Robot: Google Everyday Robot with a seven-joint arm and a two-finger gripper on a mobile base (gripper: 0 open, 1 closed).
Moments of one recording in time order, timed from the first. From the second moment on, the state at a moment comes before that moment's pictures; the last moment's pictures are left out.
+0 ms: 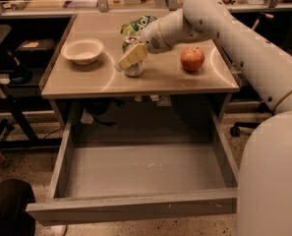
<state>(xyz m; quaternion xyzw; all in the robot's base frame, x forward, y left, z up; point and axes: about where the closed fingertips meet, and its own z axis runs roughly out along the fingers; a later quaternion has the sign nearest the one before) 0.734 0.041 0.876 -0.51 0.70 0.27 0.41</state>
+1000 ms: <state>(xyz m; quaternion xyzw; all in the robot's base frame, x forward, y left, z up) 0.732 0.046 0.871 -0.51 0.70 0.28 0.40</state>
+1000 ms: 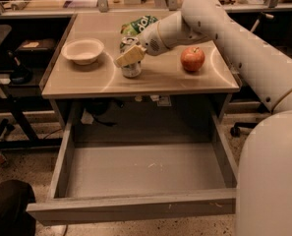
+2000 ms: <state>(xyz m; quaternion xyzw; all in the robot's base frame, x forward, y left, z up) 0.719 0.042 0.873 -0.51 0.71 0.27 0.40</state>
